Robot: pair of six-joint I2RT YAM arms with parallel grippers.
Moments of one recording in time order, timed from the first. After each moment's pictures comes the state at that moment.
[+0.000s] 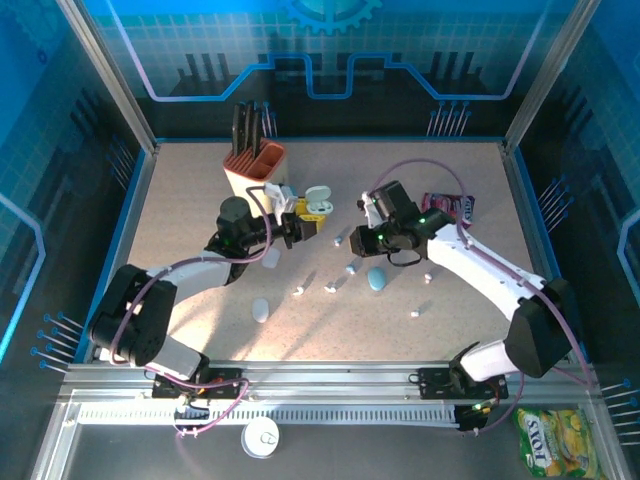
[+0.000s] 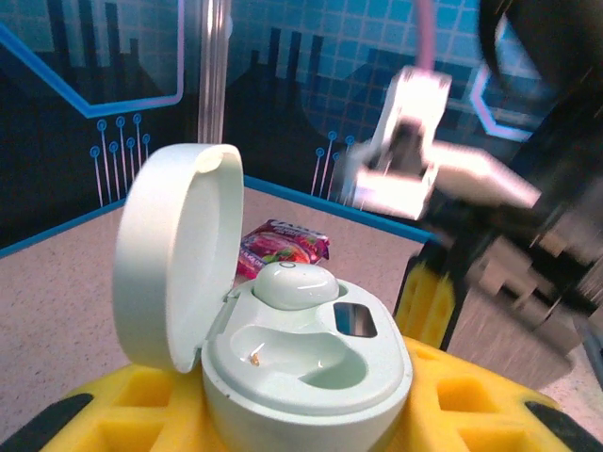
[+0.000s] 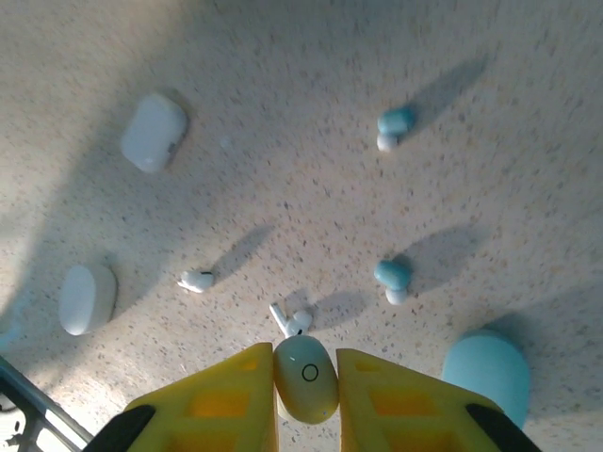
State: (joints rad) left arm -0.37 1.51 0.69 0.82 0.74 -0.14; right arm 0.57 1.43 1.18 -0.71 -0.20 0.38
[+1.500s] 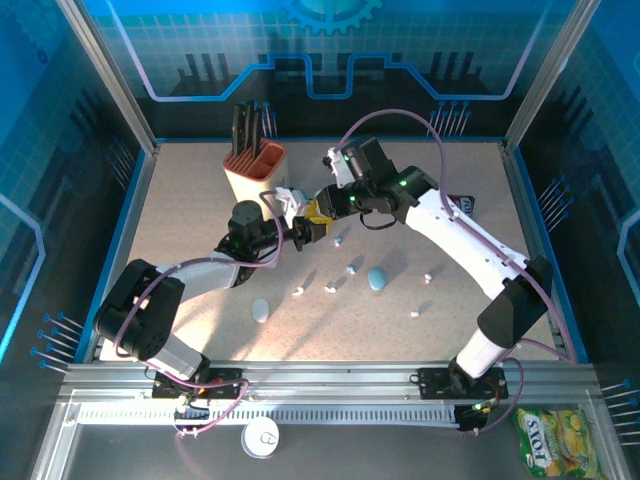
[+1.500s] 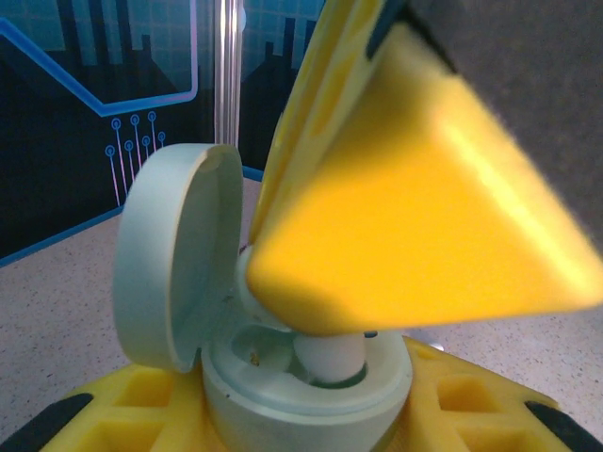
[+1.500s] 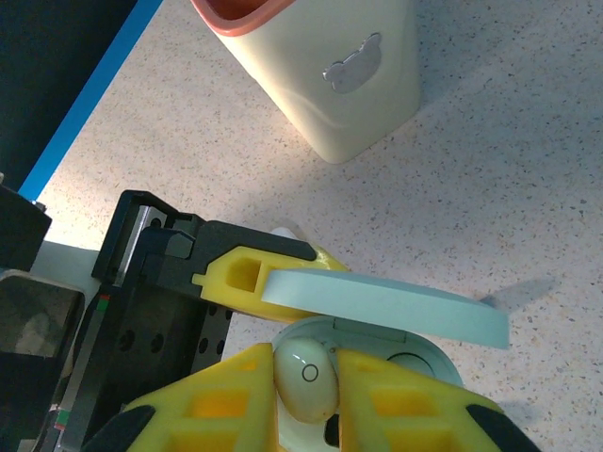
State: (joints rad) left arm -0.44 1.54 0.69 0.83 0.64 -0.09; right arm 0.67 1.64 1.66 -0.82 -0.18 0.30
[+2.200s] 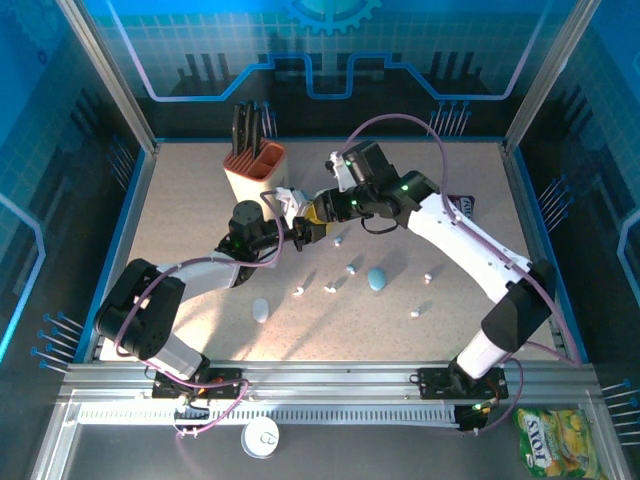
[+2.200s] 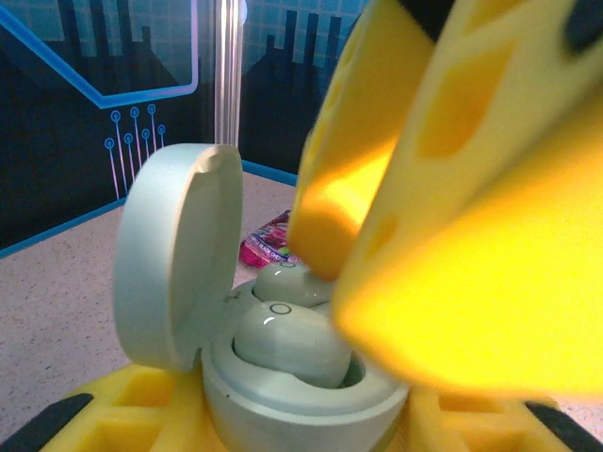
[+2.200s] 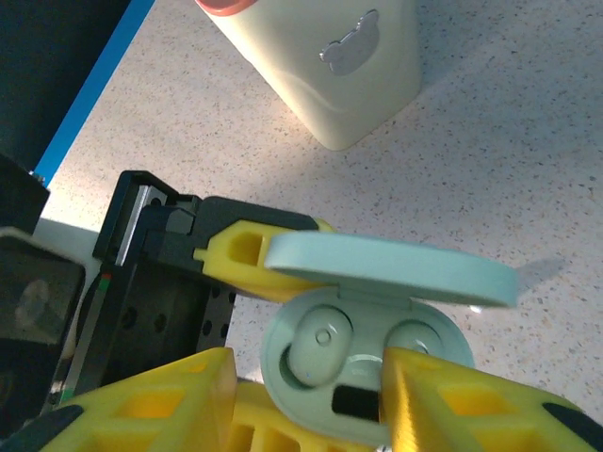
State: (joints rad) left arm -0.44 1.54 0.69 0.82 0.64 -0.09; right arm 0.66 1.60 1.61 -0.80 -0.18 0.35
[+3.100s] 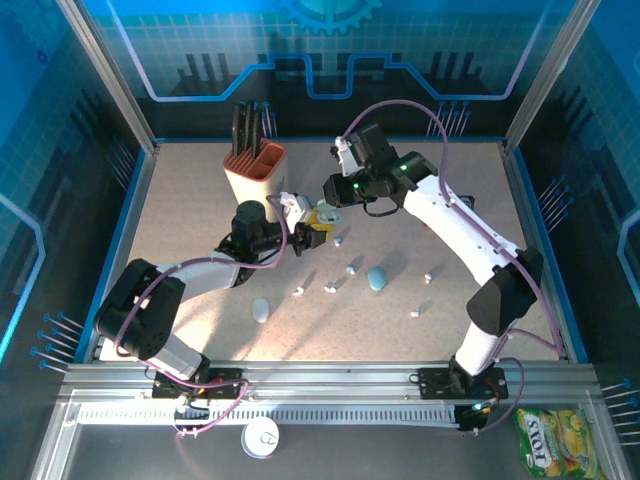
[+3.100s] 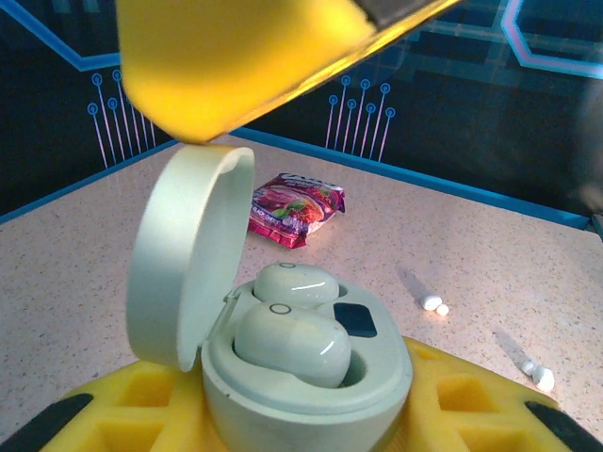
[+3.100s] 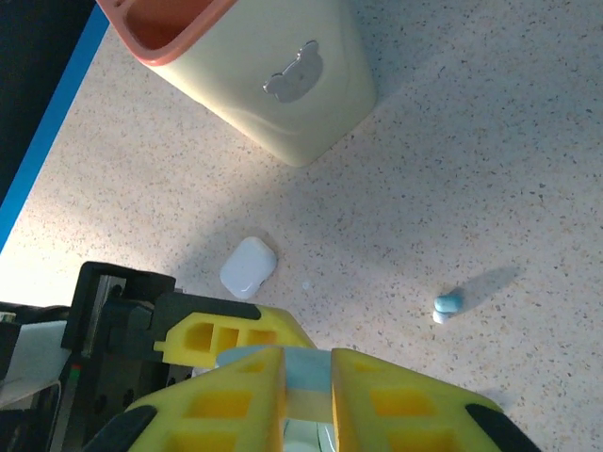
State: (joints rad) left arm -0.44 1.54 0.69 0.72 0.66 -0.01; right arm 0.60 1.73 1.78 -0.92 -0.19 0.33
